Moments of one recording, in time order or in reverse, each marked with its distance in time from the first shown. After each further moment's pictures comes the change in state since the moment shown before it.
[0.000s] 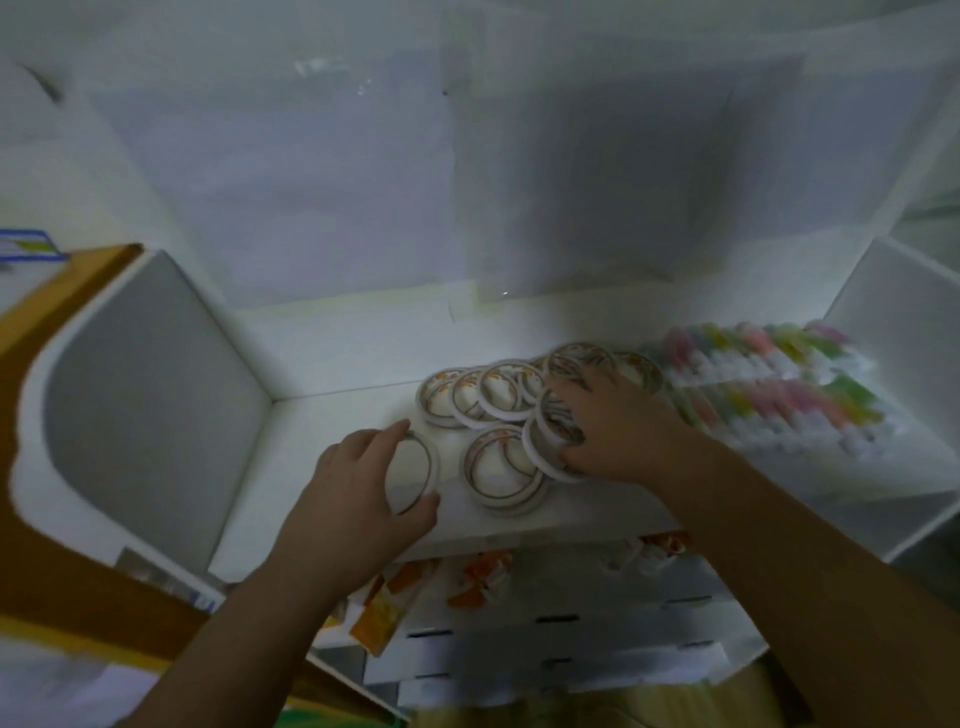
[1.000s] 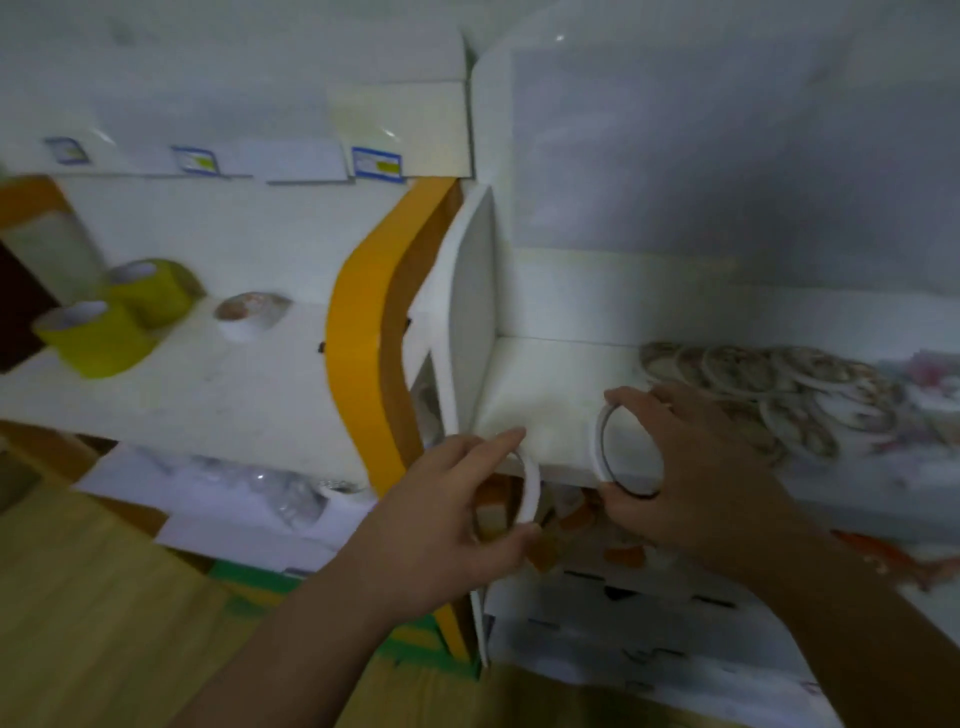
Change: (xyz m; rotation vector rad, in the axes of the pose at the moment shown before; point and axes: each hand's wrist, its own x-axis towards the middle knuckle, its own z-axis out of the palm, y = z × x) left_hand -0.163 -0.110 -0.095 -0.246 0.022 0.111; right_hand -0.092 -0.229 0.024 0.206 0.297 -0.266
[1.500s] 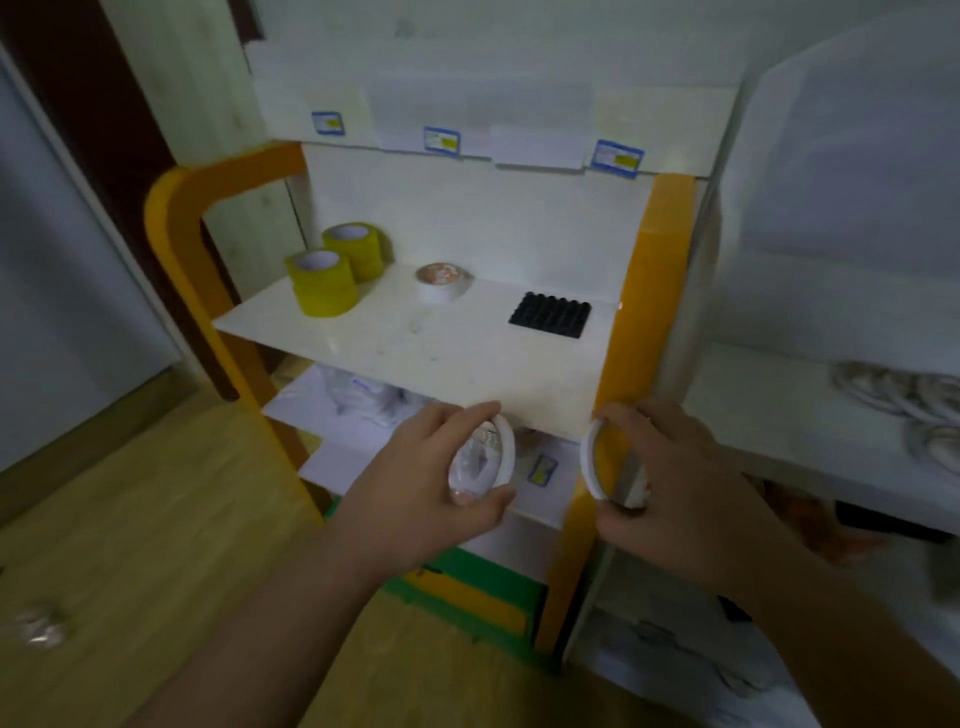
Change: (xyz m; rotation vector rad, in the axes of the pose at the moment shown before) left_hand -0.166 -0.125 -0.122 0.077 0.198 -0.167; right_hand -0.001 -0.206 0.096 -0.007 -0.077 -0.260
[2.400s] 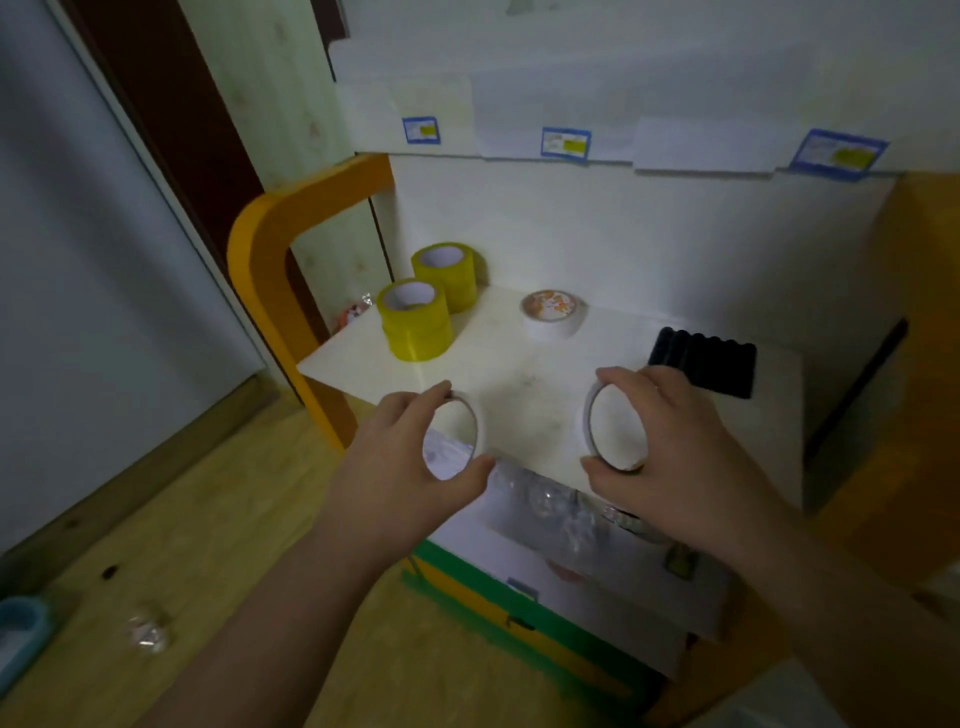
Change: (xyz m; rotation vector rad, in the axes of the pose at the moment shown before) left_hand 0.069 -0.165 -0.084 0.203 0.203 -0.292; right_hand 0.206 -0.065 0.083 0.227 0.054 -0.022
